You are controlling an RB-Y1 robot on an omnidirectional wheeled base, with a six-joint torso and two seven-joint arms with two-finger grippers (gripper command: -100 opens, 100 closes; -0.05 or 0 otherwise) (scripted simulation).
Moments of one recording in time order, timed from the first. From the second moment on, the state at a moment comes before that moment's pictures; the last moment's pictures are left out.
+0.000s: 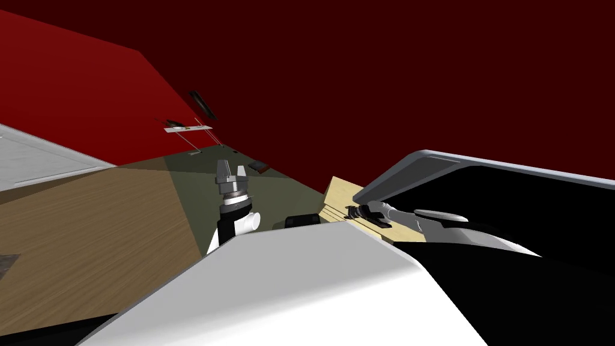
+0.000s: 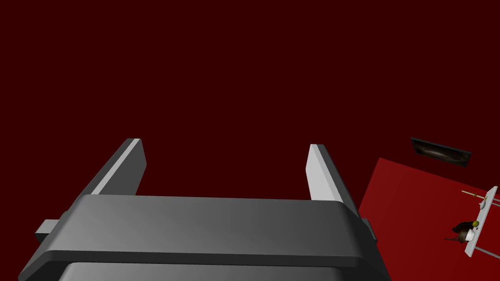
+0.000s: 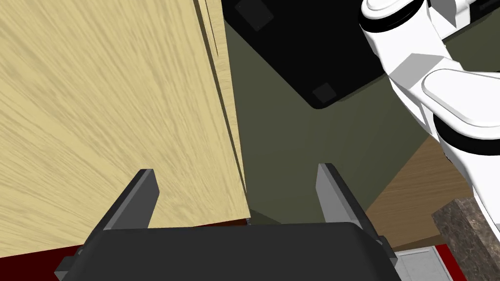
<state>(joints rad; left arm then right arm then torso) 0.50 0.00 0.03 -2.28 -0.02 -0.49 -0.10 -0.19 -1.15 1.21 -0.92 0.53 -0.67 0.36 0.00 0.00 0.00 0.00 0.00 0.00</state>
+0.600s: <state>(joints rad) 0.50 0.00 0.03 -2.28 -0.02 -0.49 -0.10 -0.20 -1.19 1.29 -0.80 0.54 -0.68 0.40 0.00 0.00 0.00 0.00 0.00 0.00</state>
